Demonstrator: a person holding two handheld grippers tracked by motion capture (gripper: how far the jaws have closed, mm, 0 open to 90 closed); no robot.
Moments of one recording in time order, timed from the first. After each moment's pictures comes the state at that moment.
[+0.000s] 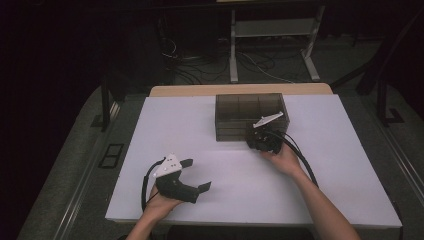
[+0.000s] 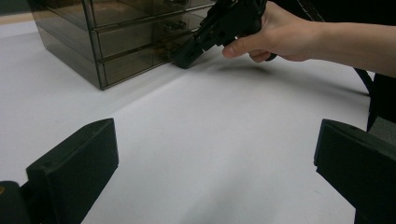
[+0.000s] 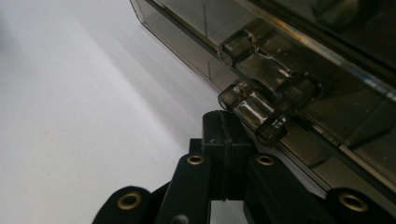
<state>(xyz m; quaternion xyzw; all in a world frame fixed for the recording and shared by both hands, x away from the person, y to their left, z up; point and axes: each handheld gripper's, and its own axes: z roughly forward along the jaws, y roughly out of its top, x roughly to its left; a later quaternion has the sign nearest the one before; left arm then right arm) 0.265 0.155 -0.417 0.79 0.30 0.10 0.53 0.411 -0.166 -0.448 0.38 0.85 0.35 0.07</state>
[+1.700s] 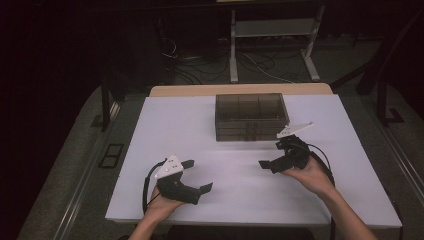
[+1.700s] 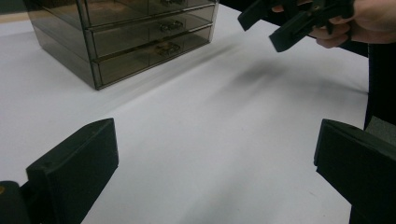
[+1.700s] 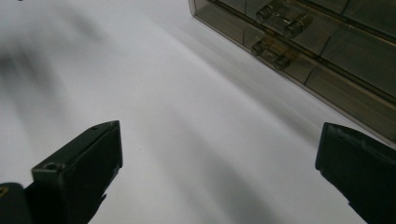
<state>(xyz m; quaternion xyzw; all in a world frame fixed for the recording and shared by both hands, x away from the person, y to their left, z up) 0.262 0.152 -0.417 0.79 0.30 0.10 0.53 0.334 -0.211 -0.400 0.38 0.84 0.38 0.06</state>
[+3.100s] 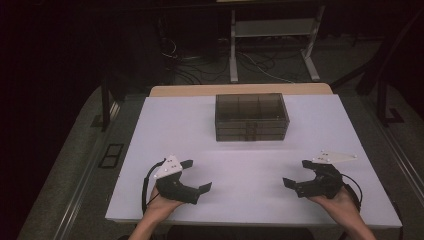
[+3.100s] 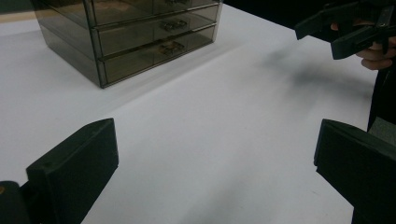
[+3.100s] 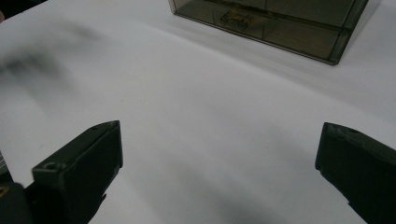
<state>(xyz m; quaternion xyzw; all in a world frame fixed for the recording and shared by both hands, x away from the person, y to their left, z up) 0.261 0.155 -0.416 0.79 0.30 0.10 0.53 0.258 -0.270 -0.417 0.43 0.78 0.44 0.11</state>
